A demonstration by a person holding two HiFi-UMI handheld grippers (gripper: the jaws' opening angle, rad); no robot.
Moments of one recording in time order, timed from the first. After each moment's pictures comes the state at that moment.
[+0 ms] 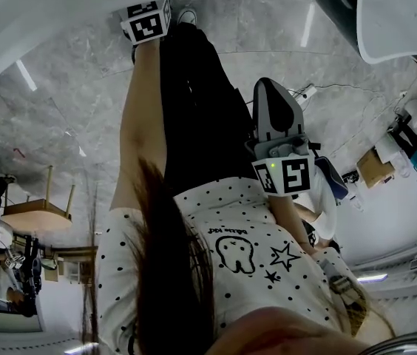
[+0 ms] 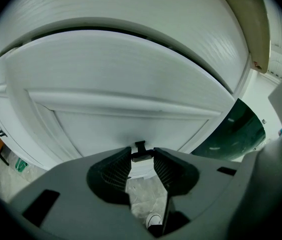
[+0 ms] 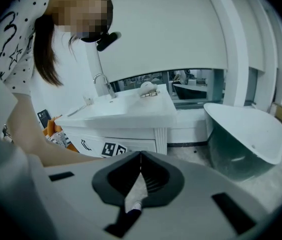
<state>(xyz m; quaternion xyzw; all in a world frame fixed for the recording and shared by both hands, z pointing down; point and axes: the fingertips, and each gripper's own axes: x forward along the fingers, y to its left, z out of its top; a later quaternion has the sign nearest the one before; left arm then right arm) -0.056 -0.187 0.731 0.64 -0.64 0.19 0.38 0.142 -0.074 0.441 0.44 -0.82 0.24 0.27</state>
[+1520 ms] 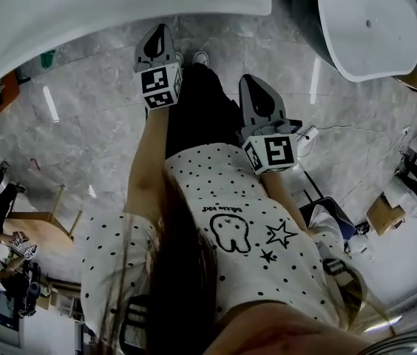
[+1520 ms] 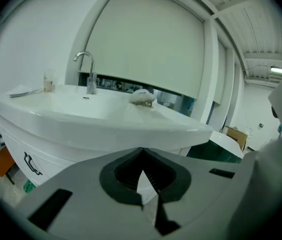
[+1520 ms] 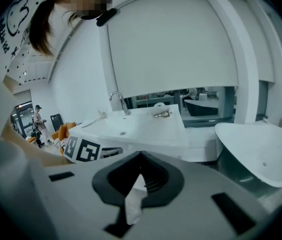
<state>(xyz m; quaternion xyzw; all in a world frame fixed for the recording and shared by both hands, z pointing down) -0.060 -0.130 0.472 0.67 -0.69 0.10 0.25 0.126 -0.072 0.347 0.40 -0.87 0.19 0.21</state>
